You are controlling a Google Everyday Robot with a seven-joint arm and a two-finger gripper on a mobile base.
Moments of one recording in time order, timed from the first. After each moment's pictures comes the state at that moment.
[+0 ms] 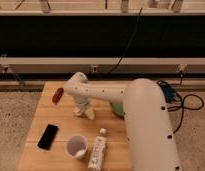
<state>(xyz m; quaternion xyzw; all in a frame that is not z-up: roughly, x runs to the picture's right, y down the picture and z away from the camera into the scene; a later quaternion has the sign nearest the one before) -0.094 0.156 0.895 -0.35 -0.11 -0.38 0.85</state>
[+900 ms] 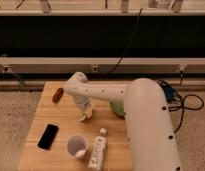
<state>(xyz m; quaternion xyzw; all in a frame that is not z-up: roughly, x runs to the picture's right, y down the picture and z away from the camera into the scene) -0.094 0.156 0.890 -0.35 -0.11 -0.38 0.85</state>
